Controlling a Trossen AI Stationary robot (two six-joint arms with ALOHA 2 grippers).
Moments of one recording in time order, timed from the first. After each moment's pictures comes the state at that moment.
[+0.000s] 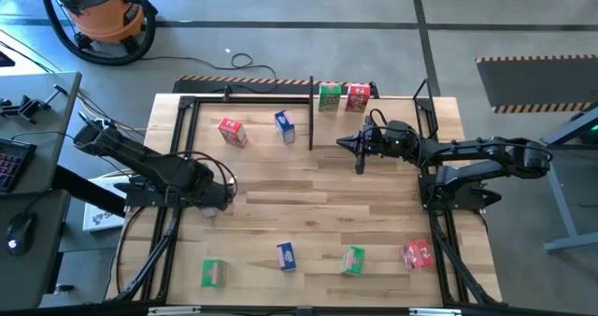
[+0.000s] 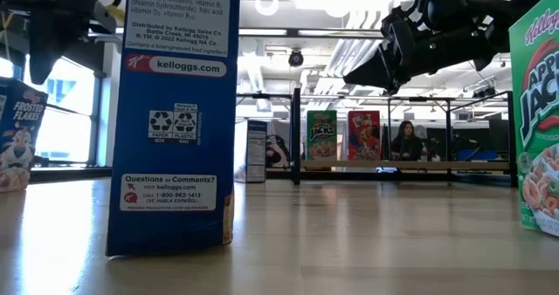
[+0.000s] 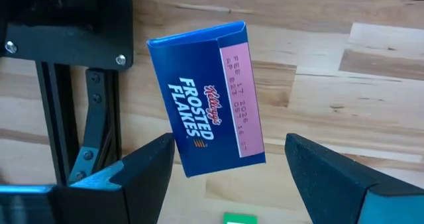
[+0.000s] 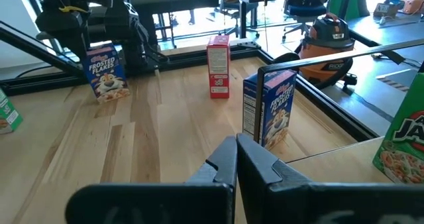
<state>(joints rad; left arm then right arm) -0.39 1.23 0.98 -1.37 0.02 -2.04 -0.34 1.15 0.41 0.54 -0.12 0.03</state>
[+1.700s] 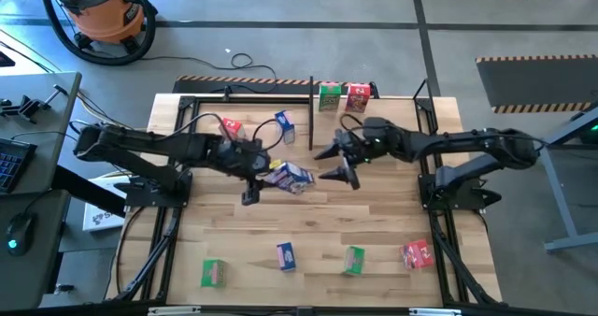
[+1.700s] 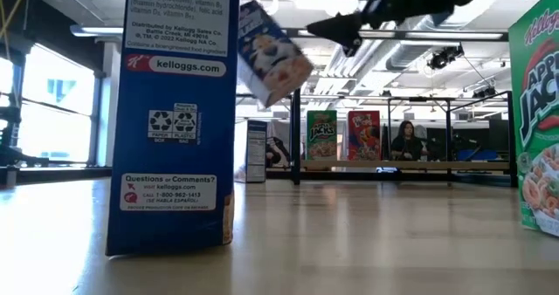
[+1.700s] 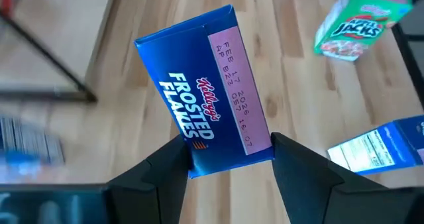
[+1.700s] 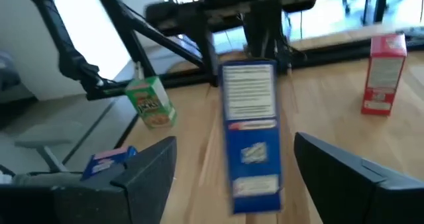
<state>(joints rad) -0.07 1.26 1.06 -0.56 -0.04 -0.06 -0.16 1.30 0.82 0.20 -0.43 0.15</state>
